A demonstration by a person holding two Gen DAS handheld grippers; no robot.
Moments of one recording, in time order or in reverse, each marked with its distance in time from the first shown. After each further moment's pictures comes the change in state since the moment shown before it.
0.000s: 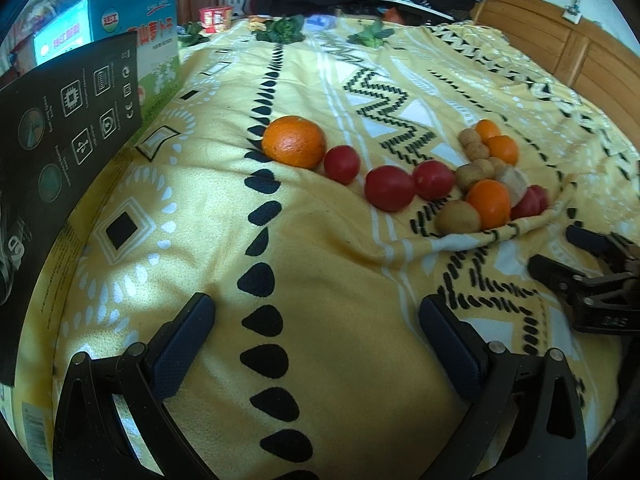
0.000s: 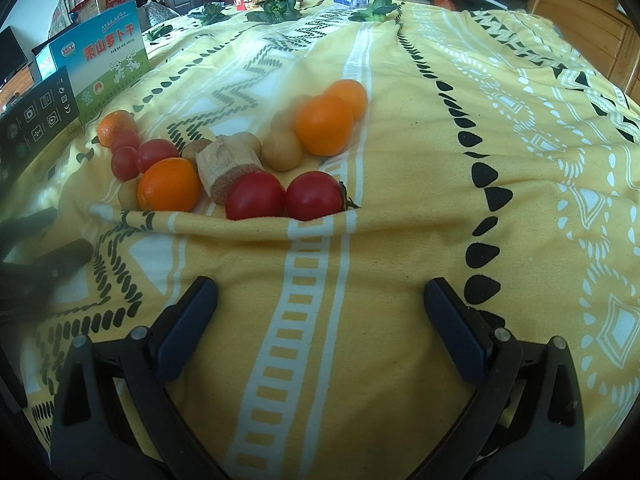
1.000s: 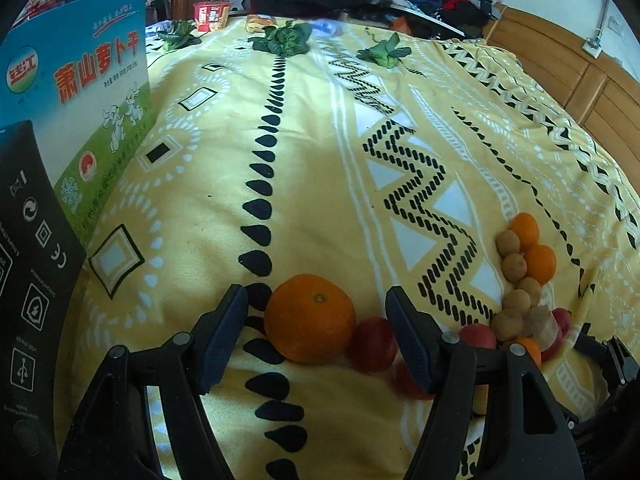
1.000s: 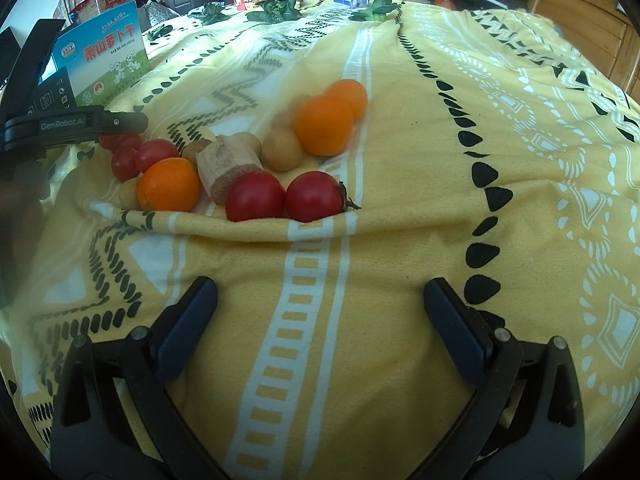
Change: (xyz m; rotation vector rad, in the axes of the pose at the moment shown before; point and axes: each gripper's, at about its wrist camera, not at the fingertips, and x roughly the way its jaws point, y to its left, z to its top) left arm 0.052 0.022 0.095 -0.056 0.004 -0.051; right arm -0.001 0.000 0.000 0.000 0.000 0.000
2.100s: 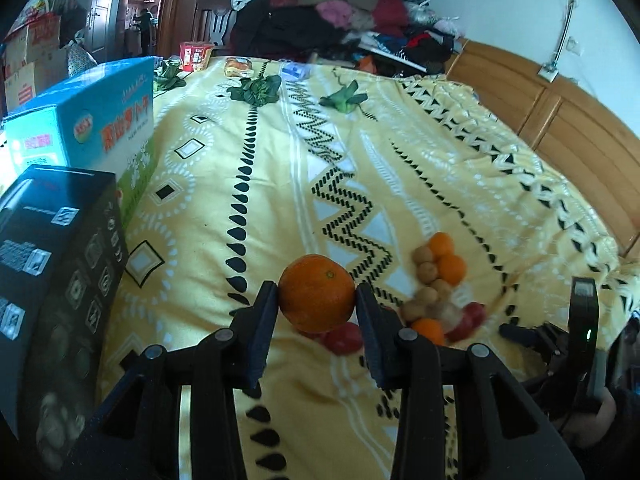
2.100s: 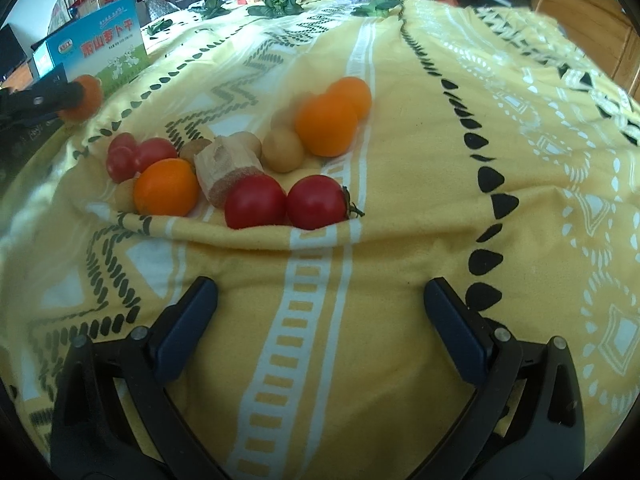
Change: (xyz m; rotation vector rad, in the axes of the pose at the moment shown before) left arm -0.096 -0.013 -0.013 0.004 -0.131 -0.119; right arm -0.001 -0.007 0.011 0.004 0.082 0.078
